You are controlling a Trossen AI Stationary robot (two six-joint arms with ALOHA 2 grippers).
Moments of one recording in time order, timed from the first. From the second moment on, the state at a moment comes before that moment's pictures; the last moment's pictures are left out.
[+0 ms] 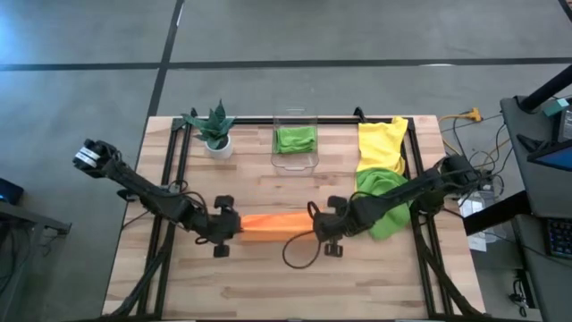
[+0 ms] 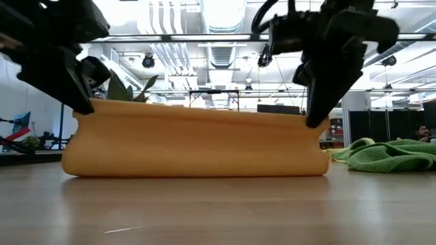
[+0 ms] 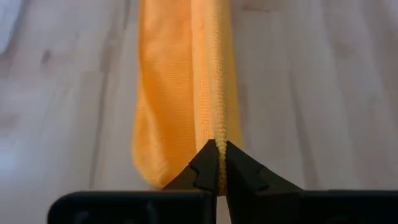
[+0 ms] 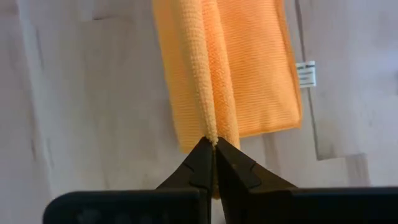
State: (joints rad) left arm -0.50 1.20 0.63 -0.36 -0.30 -0.41; right arm 0.35 1.72 1.14 -0.71 0.14 0.45
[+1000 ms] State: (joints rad) left arm -0.33 1.39 0.62 -0.34 -0.35 -0.40; right arm 0.12 1.73 1.07 -0.70 0.13 0.36
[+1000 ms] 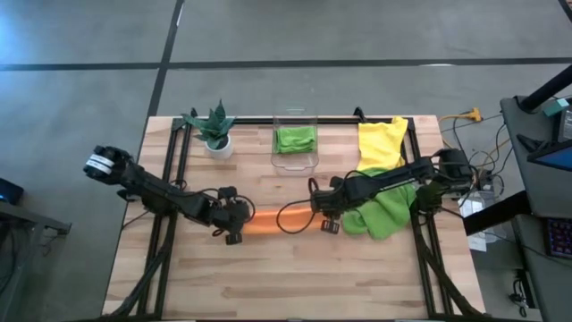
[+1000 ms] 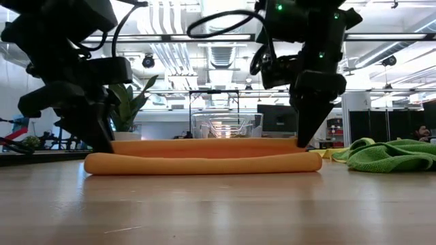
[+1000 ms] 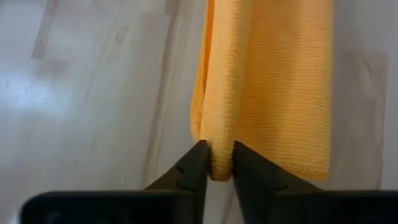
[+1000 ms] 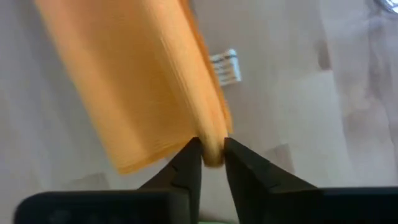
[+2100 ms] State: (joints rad) left arm -0.39 1.01 0.19 0.20 -0.13 -1.32; right arm 0.33 1.72 1.11 0.08 0.24 0.53
